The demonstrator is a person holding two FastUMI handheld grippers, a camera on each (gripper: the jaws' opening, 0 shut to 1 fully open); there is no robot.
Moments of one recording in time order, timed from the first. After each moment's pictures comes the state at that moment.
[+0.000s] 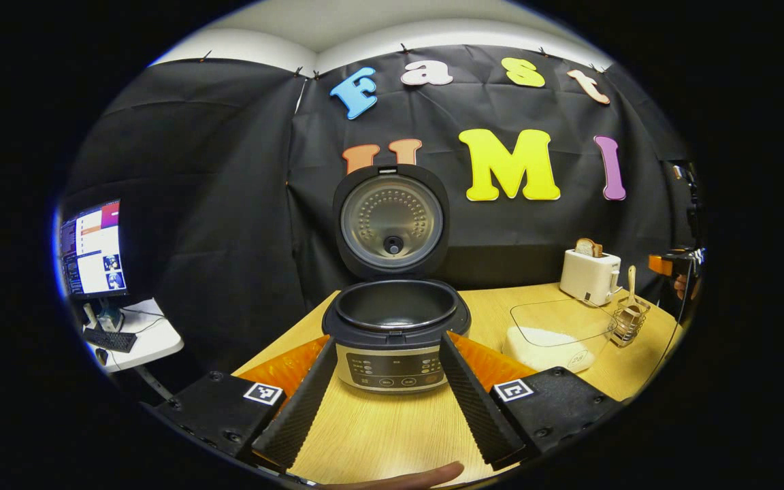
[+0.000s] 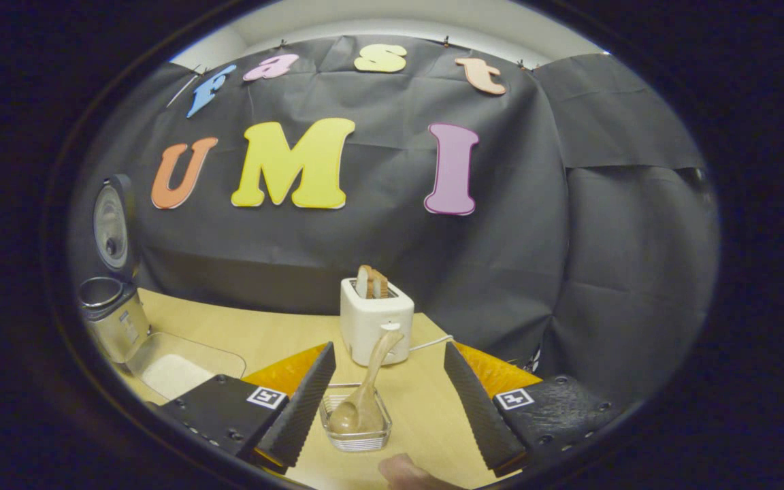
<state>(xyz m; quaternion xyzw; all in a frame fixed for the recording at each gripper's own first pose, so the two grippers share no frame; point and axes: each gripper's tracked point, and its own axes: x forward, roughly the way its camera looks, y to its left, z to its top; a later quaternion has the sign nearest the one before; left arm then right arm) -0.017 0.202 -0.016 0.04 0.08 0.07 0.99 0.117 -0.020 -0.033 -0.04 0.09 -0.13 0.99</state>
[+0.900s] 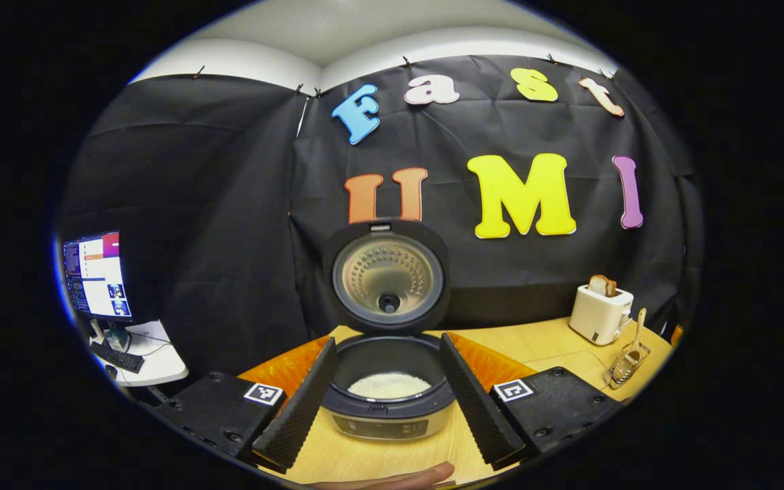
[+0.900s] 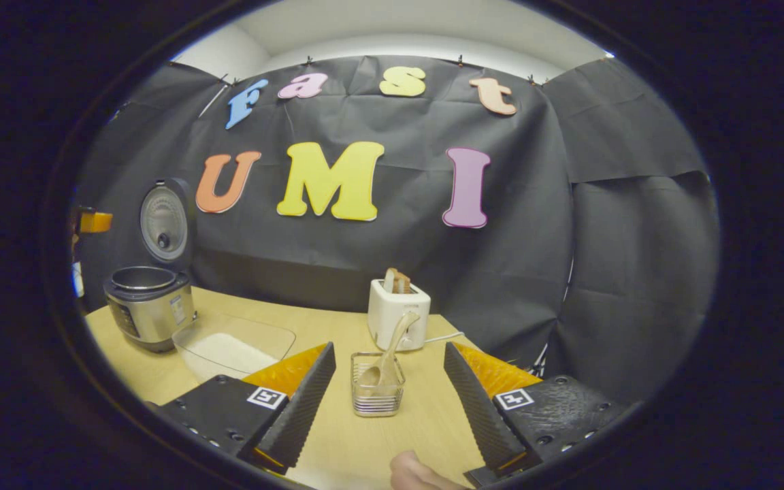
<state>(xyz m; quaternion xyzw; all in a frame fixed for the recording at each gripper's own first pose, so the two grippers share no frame) 0.047 0.183 0.093 0.04 0.03 0.09 0.99 0.029 0.002 -0.034 -0.06 0.07 -0.09 0.99</state>
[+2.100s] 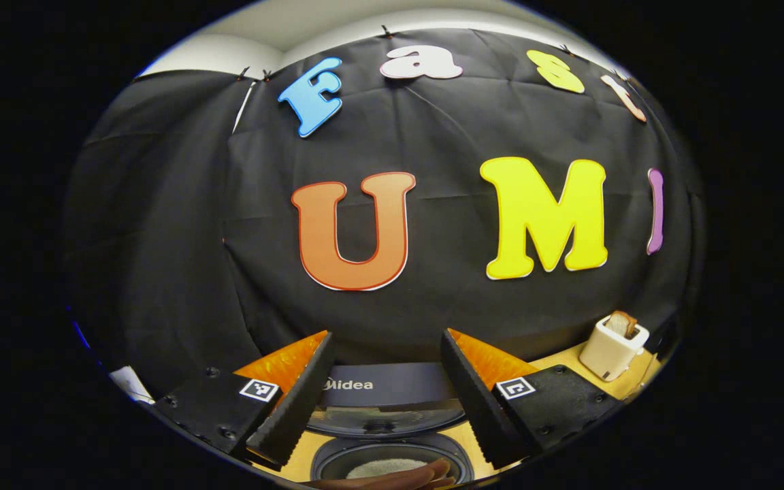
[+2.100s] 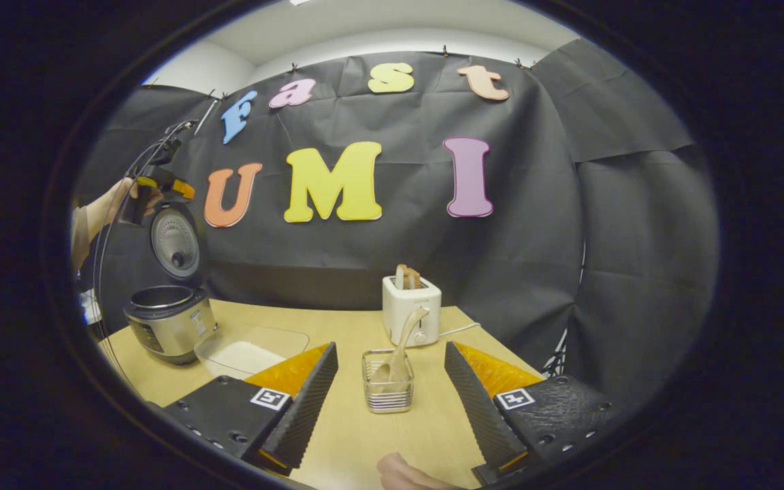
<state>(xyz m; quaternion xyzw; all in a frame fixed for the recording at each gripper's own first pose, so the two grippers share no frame) 0.286 0.202 0.191 0.10 0.06 0.03 0.99 0.024 -0.008 -0.028 -0.01 0.08 -0.05 1.00</state>
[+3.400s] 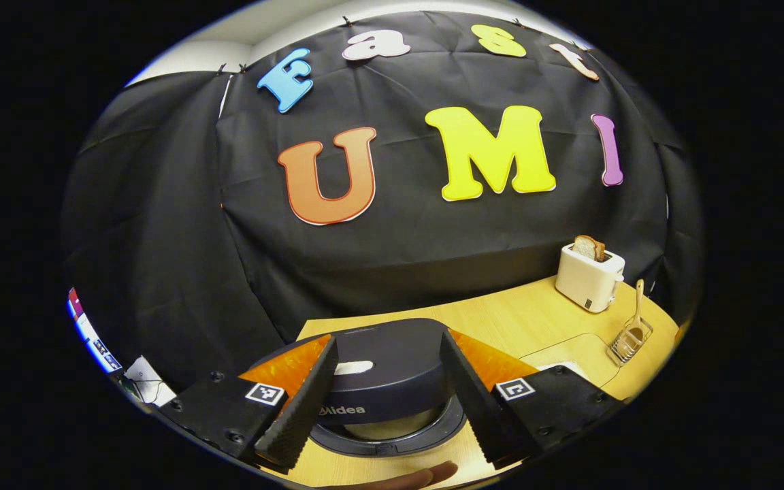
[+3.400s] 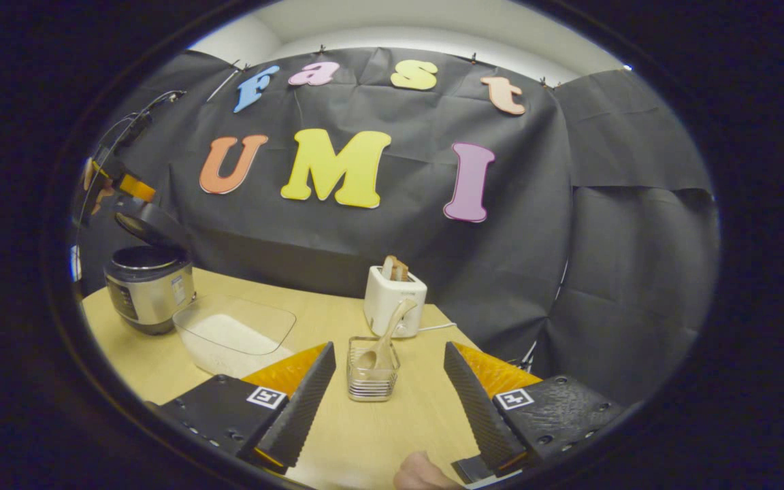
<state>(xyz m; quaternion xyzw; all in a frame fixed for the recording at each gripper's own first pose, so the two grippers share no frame) 0.136 0.173 0.081 0.11 0.15 0.00 0.98 0.010 0.004 -0.039 -0.09 0.10 -0.10 0.99</state>
